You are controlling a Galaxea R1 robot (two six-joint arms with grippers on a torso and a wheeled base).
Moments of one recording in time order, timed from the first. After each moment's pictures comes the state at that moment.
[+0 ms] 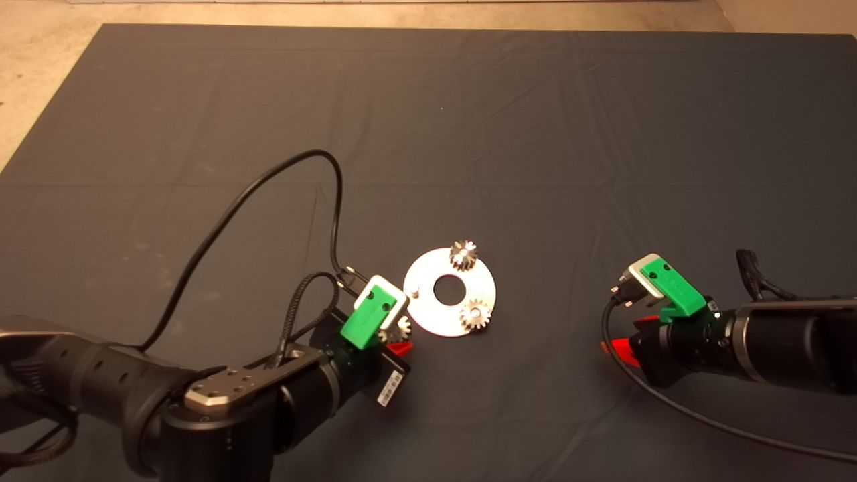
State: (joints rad) left arm 0.07 2.47 -0.45 1.39 1.53 -1.17; right arm 0.12 2.14 -0.40 -0.85 -1.52 1.29
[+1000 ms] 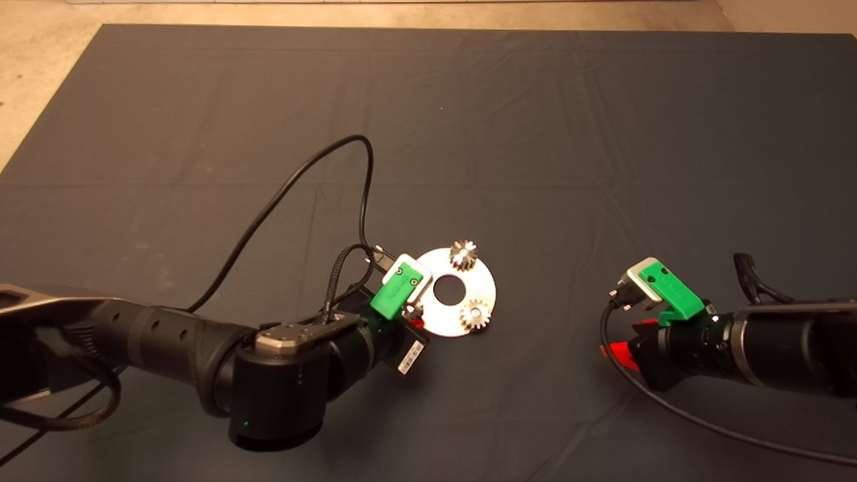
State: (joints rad) left arm 0.01 2.55 -0.60 1.31 1.54 -1.13; right arm 0.11 2.14 -0.40 -0.85 -1.52 1.29
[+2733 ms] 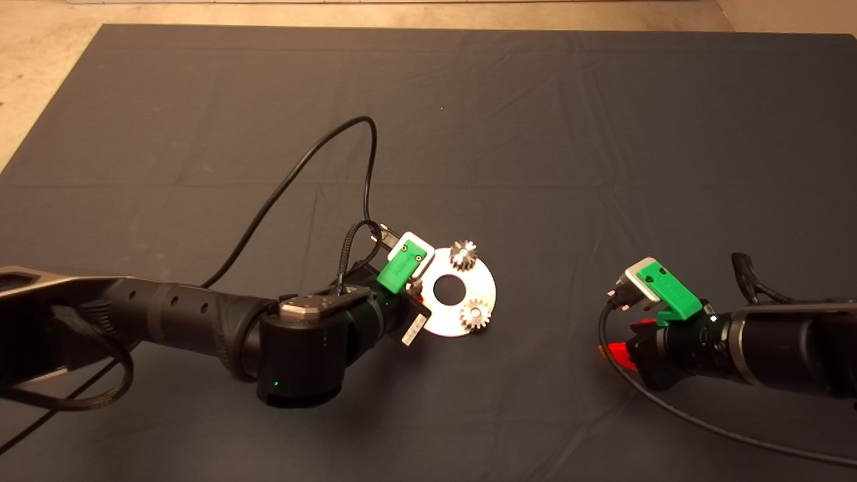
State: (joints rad) left arm -0.03 2.58 -0.69 1.30 1.53 -1.12; right arm 0.11 2.15 -0.40 -0.86 -1.52 1.29
